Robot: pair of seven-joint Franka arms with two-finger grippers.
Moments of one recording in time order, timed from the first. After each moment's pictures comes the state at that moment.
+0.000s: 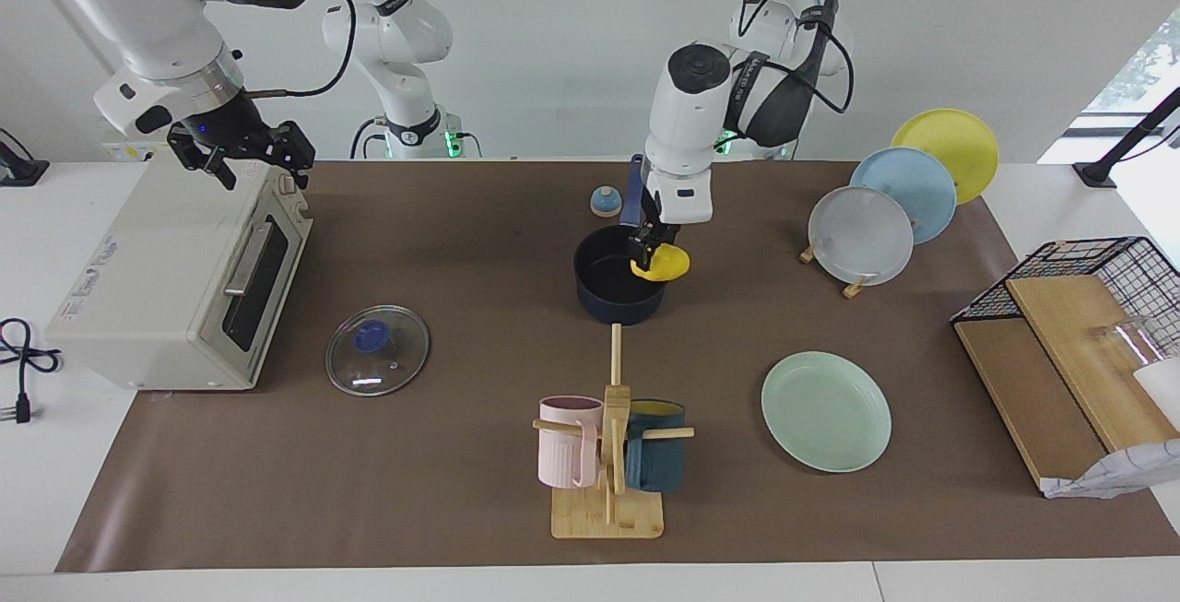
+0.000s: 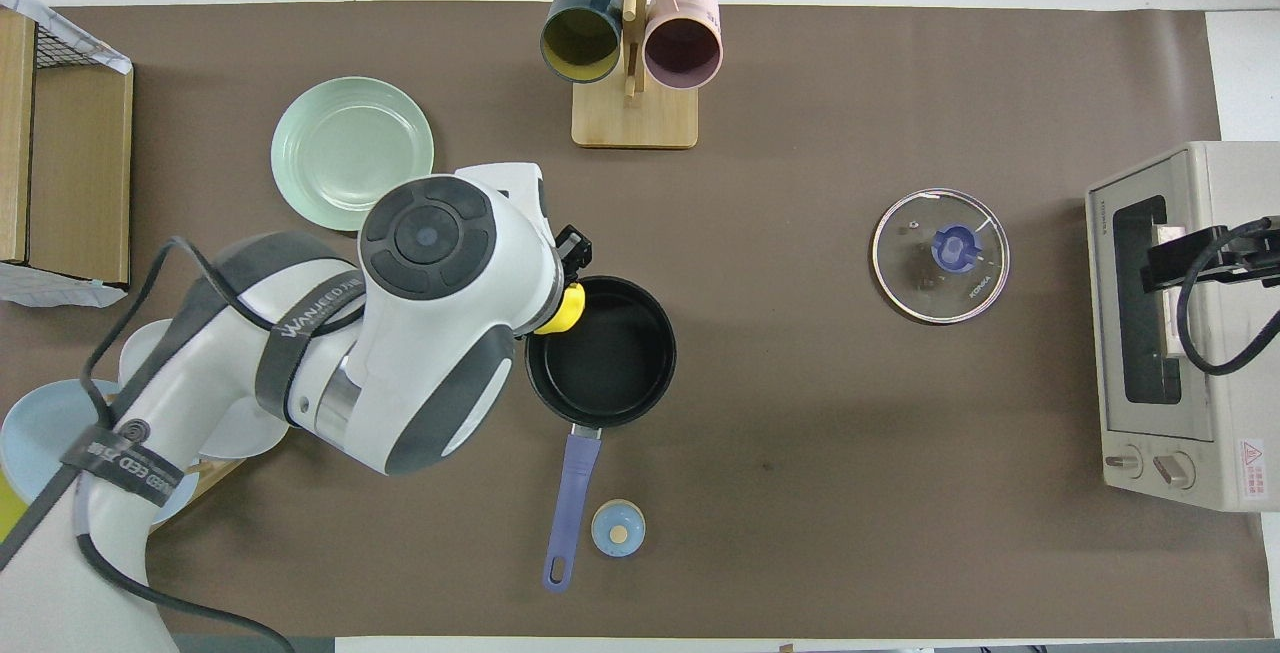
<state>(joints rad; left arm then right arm) -0.60 0.14 0.00 -1.80 -0.04 1.97 -1.33 -0.07 -0.04 0.01 -1.65 -0.04 1.52 -0.08</state>
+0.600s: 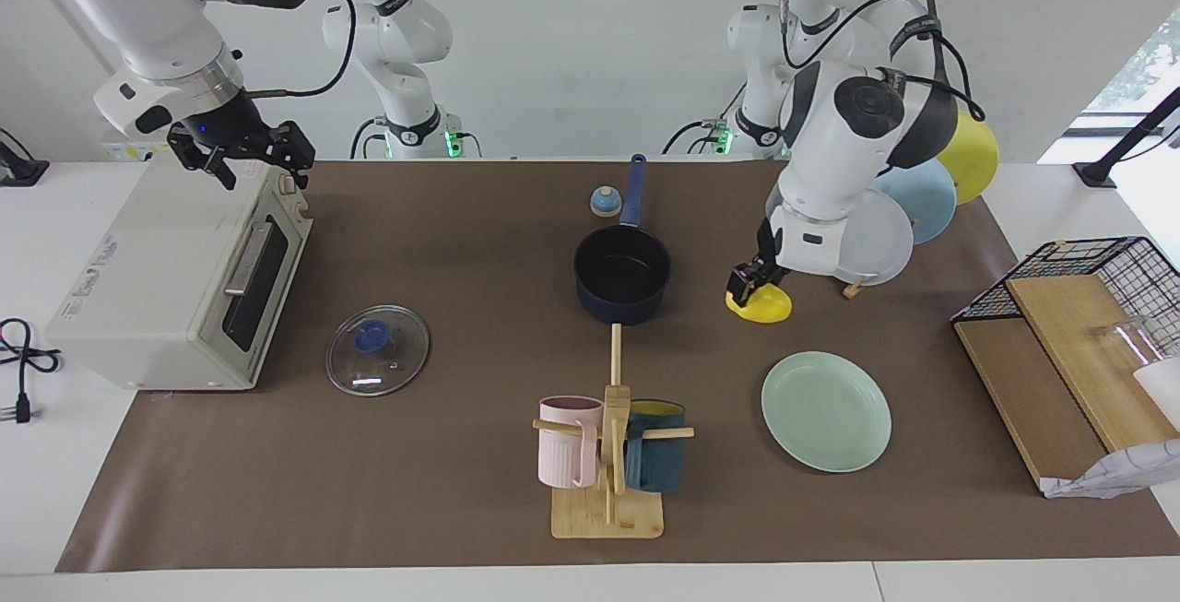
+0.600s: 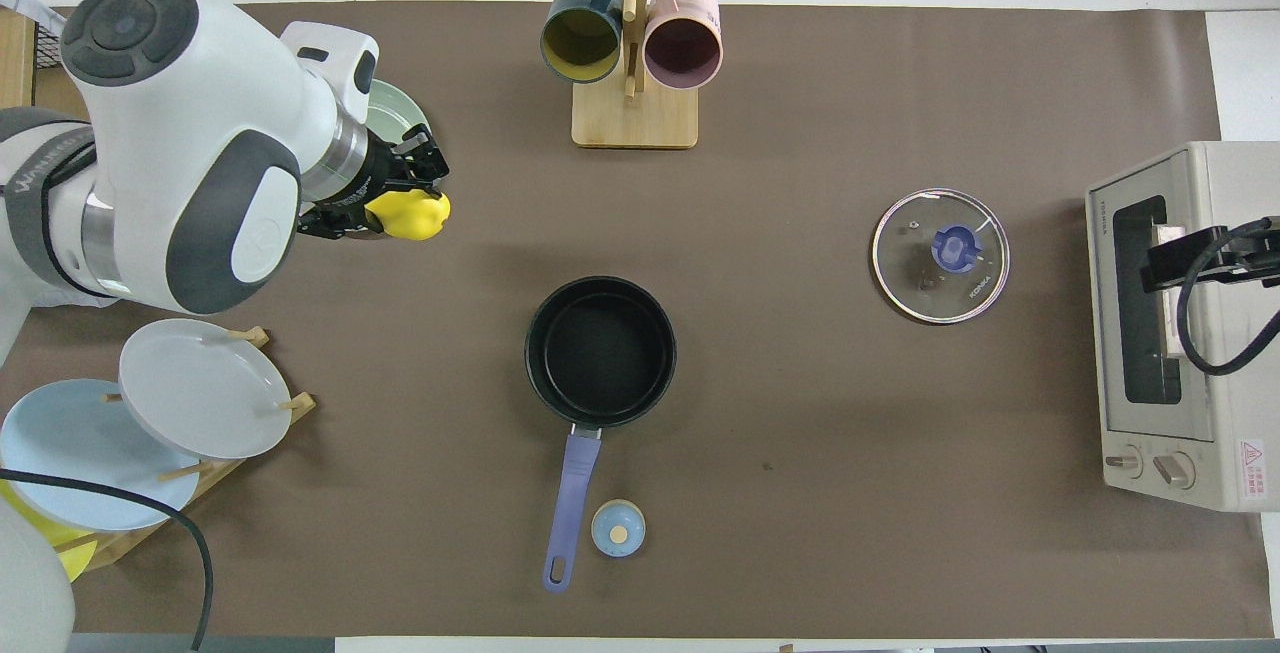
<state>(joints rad) -0.33 0.26 0.00 -1.59 -0.07 1.87 -0.72 -0.07 -0.04 0.01 -1.65 -0.04 1.52 -0.08</state>
